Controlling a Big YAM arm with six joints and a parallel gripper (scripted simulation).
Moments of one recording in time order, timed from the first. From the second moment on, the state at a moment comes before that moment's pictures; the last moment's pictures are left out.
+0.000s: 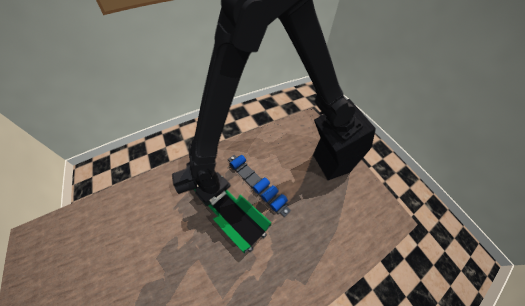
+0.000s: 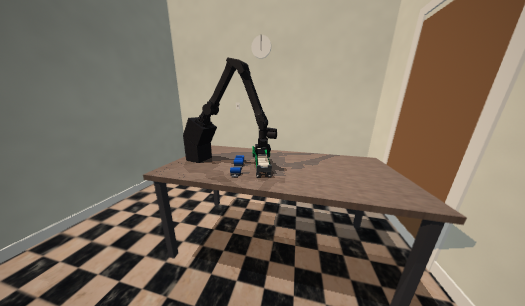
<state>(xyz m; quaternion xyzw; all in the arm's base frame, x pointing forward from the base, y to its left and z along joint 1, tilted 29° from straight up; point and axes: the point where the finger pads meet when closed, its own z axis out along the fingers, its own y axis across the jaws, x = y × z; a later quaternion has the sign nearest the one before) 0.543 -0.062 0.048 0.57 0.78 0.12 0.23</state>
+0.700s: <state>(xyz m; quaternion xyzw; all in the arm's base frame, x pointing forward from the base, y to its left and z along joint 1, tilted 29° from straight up) 0.543 -0.062 0.048 0.57 0.78 0.11 0.23</state>
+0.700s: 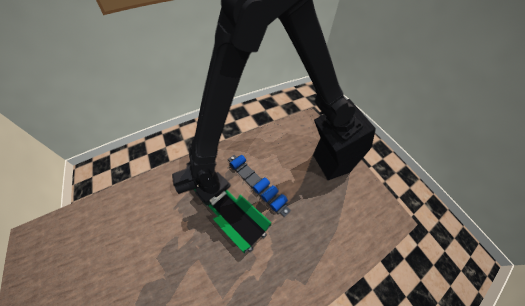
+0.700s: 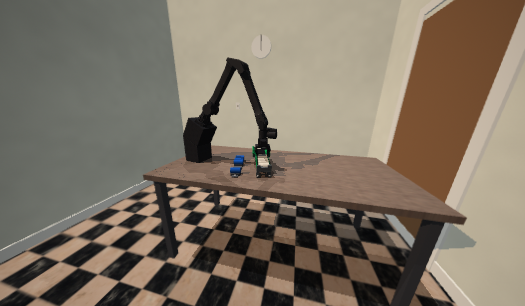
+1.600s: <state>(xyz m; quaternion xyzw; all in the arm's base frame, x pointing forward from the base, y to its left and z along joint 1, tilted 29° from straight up) 0.543 -0.062 0.048 0.57 0.78 0.11 0.23</state>
